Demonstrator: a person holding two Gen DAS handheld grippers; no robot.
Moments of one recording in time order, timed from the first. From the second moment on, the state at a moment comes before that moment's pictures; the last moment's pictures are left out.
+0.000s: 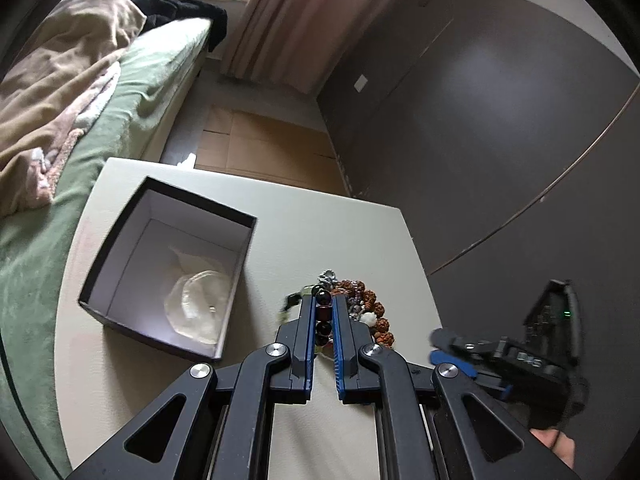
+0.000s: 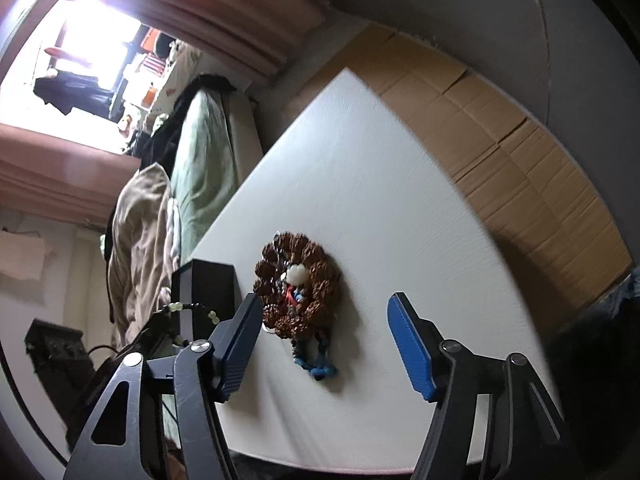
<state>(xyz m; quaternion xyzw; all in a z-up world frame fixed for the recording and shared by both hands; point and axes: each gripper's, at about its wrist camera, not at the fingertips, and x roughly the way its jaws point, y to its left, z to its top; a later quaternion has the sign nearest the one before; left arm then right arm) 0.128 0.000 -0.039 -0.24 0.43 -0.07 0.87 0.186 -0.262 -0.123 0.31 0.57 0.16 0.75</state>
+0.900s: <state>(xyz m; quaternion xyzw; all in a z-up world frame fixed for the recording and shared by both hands) 0.100 0.059 -0.012 -0.29 0.38 -0.07 0.88 0.195 -0.220 -0.142 0.28 0.56 0.12 0.77</state>
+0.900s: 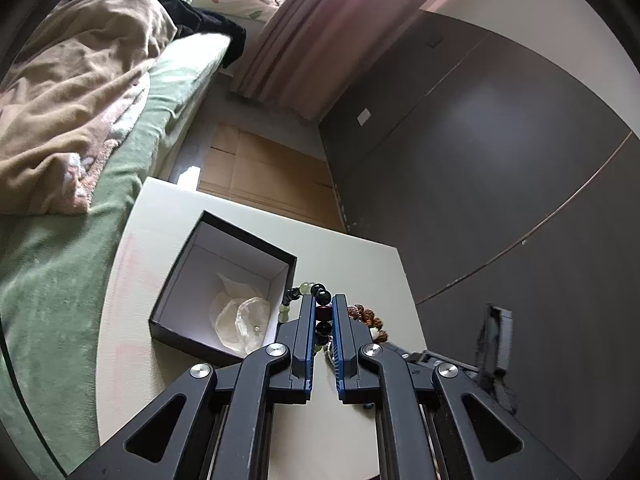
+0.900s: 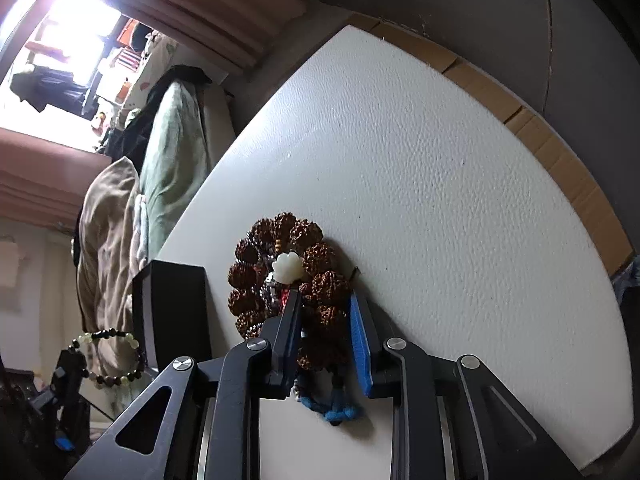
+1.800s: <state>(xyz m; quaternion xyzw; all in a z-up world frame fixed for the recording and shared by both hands) 0.094 0.084 -0.007 -0.30 0.37 -0.06 0.88 0.191 -0.208 -0.114 0.21 0.56 0.11 0.80</state>
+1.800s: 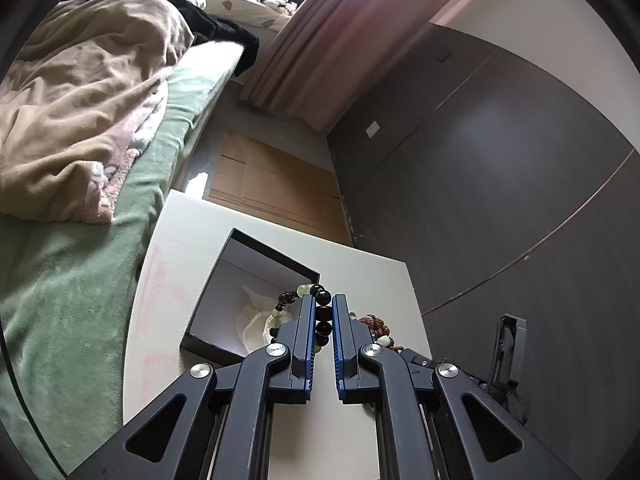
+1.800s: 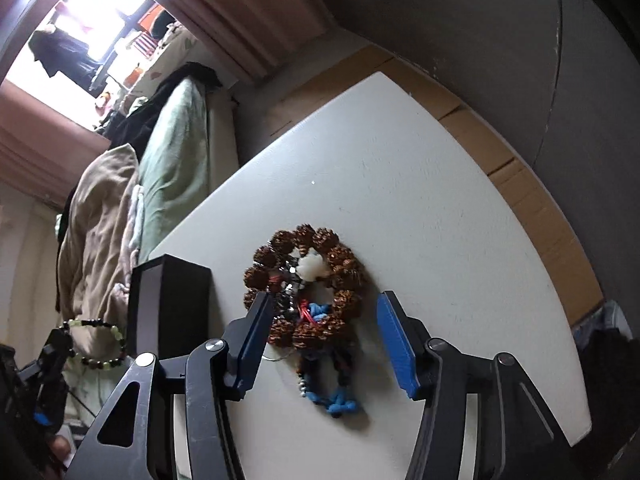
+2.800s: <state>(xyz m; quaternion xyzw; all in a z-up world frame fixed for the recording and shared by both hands) 0.107 0.100 -0.028 -0.29 0.39 -0.04 0.87 0.177 -0.170 -0.047 0.22 0.44 0.20 0.85</state>
